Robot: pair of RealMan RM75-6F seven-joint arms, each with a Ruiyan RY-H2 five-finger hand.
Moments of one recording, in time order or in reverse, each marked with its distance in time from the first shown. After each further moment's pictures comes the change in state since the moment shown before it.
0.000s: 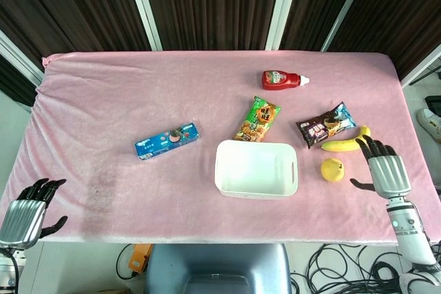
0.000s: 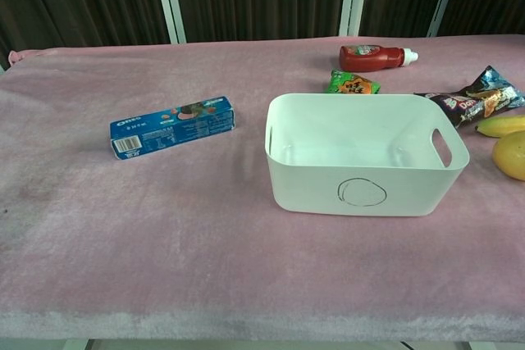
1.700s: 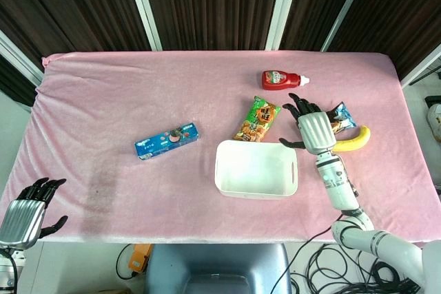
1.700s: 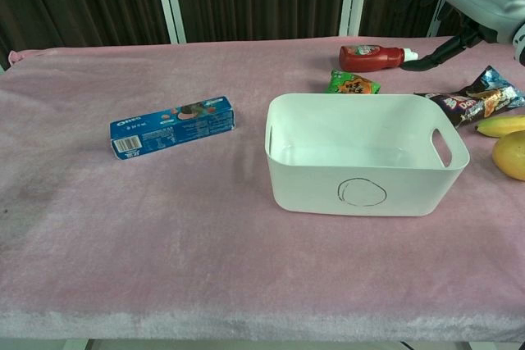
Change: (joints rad) left arm 0.001 0.000 0.000 0.010 0.013 0.011 -0.022; right arm 0.320 -0.233 0.240 0.048 -0.004 -0.127 0.022
